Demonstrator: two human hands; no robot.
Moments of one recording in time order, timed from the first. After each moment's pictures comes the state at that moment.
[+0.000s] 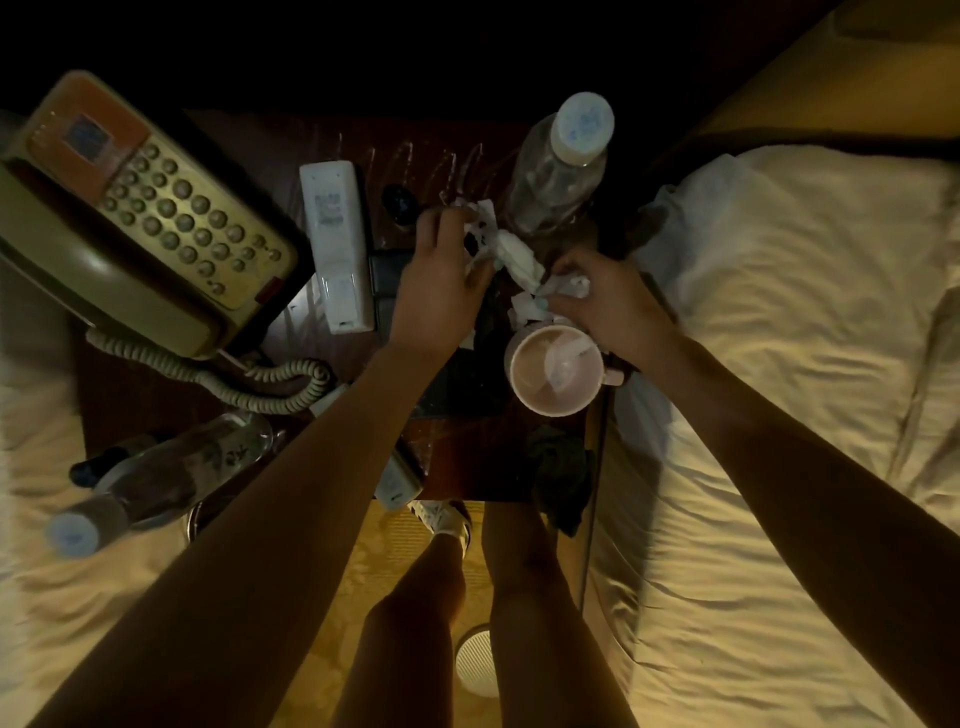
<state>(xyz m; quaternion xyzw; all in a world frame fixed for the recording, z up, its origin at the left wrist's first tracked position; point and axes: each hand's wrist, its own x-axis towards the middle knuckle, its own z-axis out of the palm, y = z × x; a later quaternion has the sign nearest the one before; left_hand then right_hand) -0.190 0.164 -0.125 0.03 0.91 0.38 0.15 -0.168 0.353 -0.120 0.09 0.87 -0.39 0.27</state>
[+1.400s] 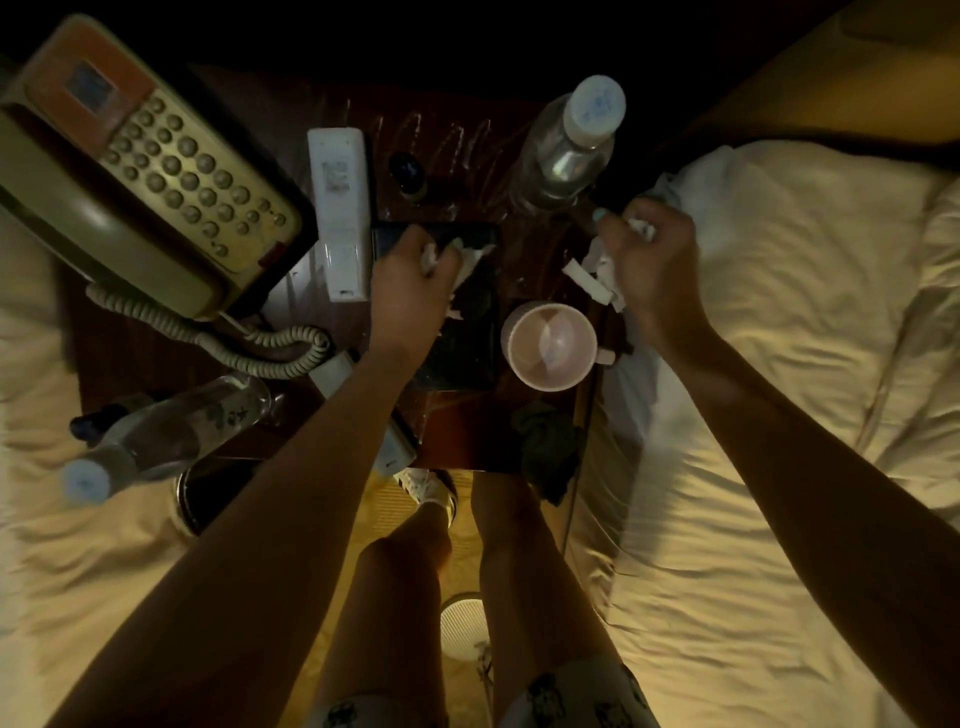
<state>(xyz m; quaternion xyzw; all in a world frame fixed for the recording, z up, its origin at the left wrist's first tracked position) -0.166 0.143 -0.114 -0.14 0.86 0.46 0.15 -0.174 0.346 -0.076 0.26 0.80 -0.53 0.08</state>
